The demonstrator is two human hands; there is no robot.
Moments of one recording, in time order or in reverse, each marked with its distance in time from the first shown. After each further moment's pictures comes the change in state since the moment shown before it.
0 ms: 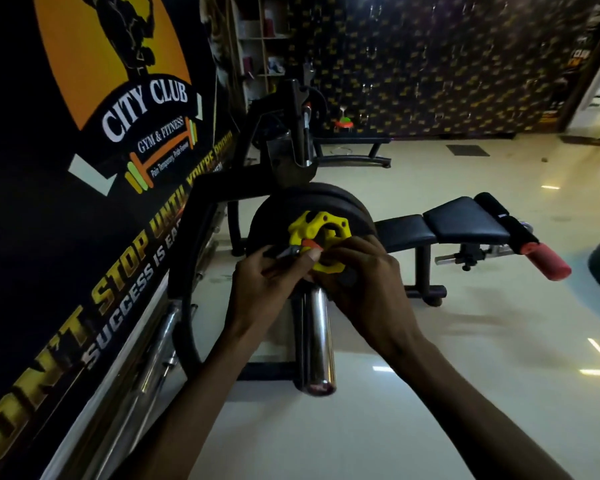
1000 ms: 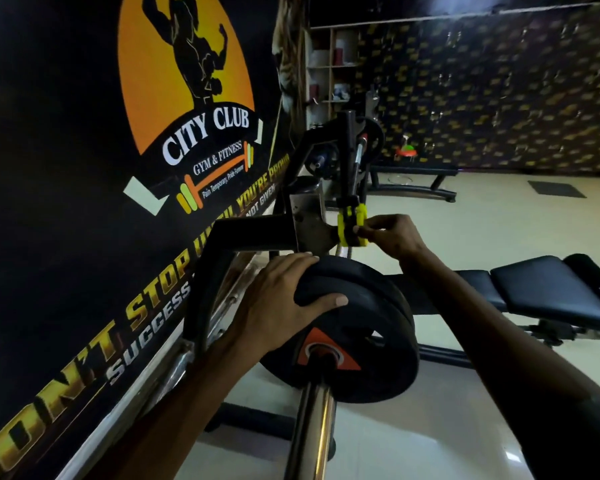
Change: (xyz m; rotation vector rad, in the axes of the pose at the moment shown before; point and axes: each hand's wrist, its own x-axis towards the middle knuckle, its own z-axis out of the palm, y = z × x) left_hand 0.167 -0.028 0.011 1.016 0.024 0.229; right_hand 0.255 0.243 0.092 0.315 -0.293 0.523
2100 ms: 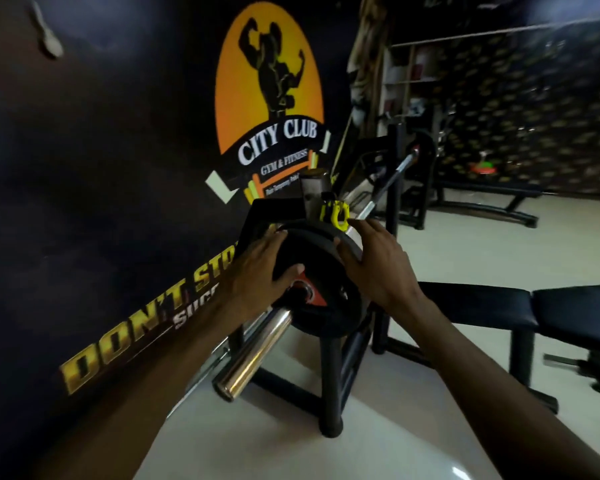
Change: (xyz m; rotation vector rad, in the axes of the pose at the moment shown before) left_hand -0.110 0.143 -0.032 0.213 0.018 -0.322; right_hand -0.219 -0.023 -0.089 -0.303 0.017 -0.621
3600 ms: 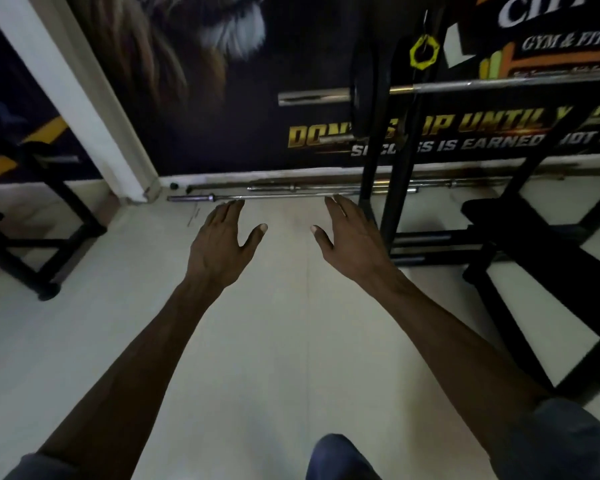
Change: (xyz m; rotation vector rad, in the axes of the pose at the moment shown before) left_hand -0.324 0.656 0.279 0.465 0.398 -1.126; right_hand -0.303 0.371 -0.301 0.380 -0.738 -0.777
